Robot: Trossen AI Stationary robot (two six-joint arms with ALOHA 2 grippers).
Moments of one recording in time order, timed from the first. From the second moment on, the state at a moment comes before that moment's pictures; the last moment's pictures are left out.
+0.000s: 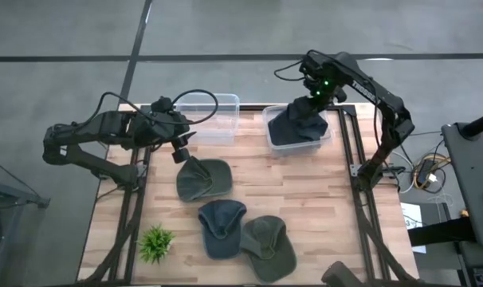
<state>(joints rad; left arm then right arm) 0.01 1.11 1.46 -1.07 -0.54 -0.01 -0.82 1.69 1.76 -1.57 -0.08 0.40</state>
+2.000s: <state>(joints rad) 0.00 1.11 1.46 -1.07 -0.54 -0.01 -0.64 1.69 1.56 -1.51 -0.05 0.33</state>
